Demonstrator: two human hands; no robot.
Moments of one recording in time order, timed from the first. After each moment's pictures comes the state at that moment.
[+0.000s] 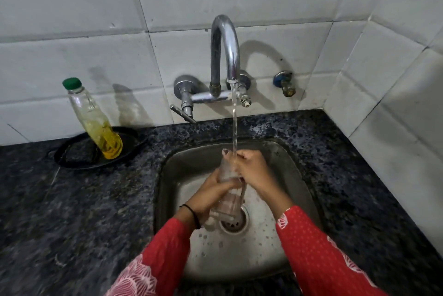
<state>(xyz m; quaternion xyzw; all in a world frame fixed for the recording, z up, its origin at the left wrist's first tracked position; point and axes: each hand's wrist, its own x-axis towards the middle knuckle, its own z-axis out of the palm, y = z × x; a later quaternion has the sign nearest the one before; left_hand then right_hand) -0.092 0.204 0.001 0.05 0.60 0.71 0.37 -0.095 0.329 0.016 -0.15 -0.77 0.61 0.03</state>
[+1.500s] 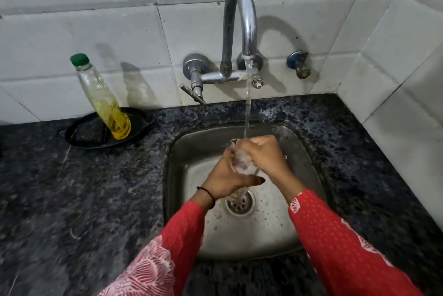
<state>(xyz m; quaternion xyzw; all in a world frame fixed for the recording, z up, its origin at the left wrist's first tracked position) -0.086 0.207 -0.003 0.13 0.77 0.57 0.25 -0.088 0.333 0.016 -0.17 -0.79 0.59 0.03</state>
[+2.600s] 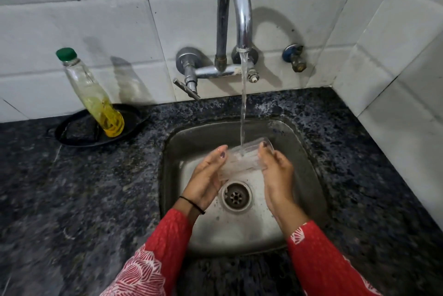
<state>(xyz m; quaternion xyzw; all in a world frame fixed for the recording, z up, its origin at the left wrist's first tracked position) -0.089 0.186 -0.039 -0.05 0.43 0.84 0.31 -0.043 0.325 -0.014 -0.32 -0.55 0.74 0.19</state>
